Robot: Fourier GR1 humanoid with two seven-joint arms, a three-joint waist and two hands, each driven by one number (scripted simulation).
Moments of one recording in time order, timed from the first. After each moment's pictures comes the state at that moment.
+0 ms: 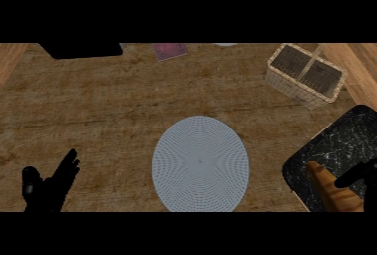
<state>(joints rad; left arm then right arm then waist) 0.22 0.18 0.08 -1.52 0.05 -0.02 0.25 0.16 -0.77 -0.05 -2.01 -0.02 0.41 -0.42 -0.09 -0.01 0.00</state>
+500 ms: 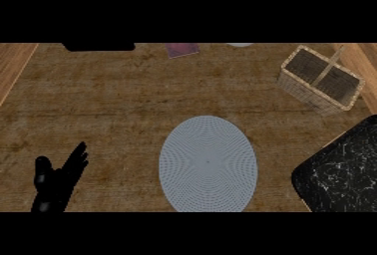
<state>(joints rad) 0.16 0.18 0.05 -1.50 0.03 -0.03 0.28 -0.04 -1.08 -0.47 -1.79 -0.61 0.53 -0.06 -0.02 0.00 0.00</state>
